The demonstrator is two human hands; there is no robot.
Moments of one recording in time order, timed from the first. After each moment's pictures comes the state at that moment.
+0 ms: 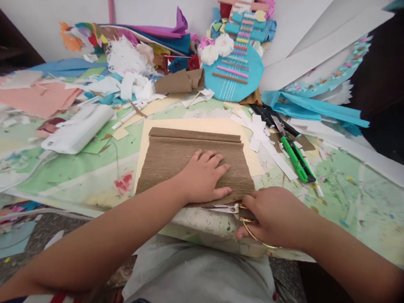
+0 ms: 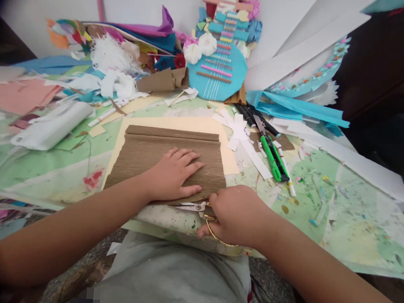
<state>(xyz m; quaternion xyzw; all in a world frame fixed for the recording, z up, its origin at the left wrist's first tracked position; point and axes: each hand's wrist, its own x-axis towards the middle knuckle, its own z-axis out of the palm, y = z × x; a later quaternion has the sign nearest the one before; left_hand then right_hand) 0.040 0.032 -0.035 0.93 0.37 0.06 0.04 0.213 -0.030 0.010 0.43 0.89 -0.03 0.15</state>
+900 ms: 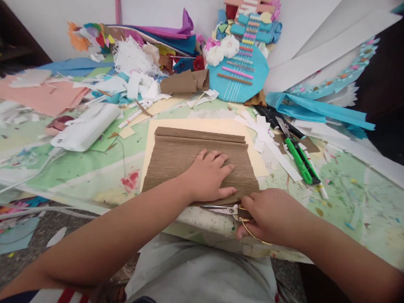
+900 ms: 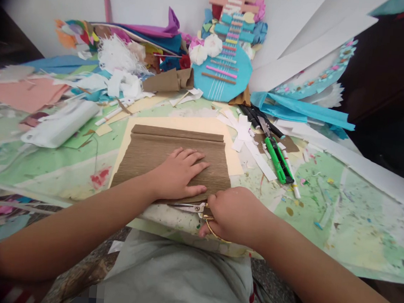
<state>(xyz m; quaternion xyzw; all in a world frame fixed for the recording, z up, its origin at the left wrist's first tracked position) 0.038 0.033 -0.038 0.93 0.36 0.07 0.03 0.205 -0.029 0.005 0.40 0.90 0.00 0.16</state>
